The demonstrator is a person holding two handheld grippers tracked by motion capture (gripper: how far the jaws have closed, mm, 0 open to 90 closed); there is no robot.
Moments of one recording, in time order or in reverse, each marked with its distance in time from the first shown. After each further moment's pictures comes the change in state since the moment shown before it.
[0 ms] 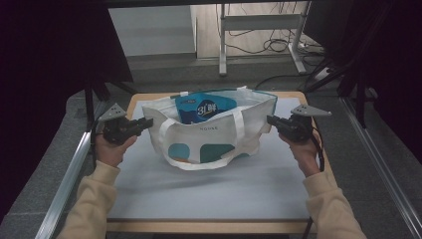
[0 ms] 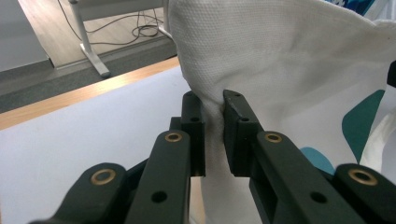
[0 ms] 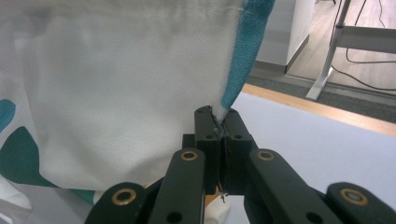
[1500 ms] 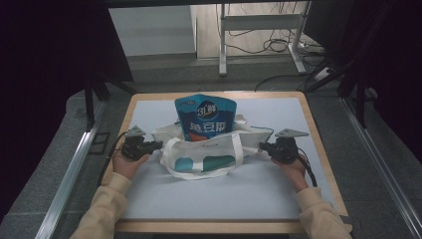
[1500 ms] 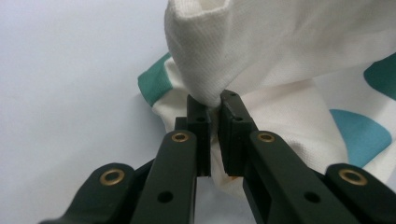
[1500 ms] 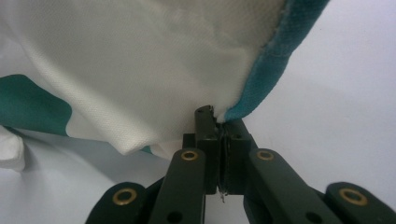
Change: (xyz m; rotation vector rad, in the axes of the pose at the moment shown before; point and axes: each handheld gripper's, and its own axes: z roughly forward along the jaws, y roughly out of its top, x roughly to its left) left arm 0.009 -0.079 0.060 0.224 -0.005 -0.059; right arm 0.004 -0.086 0.037 0.232 -0.010 0.044
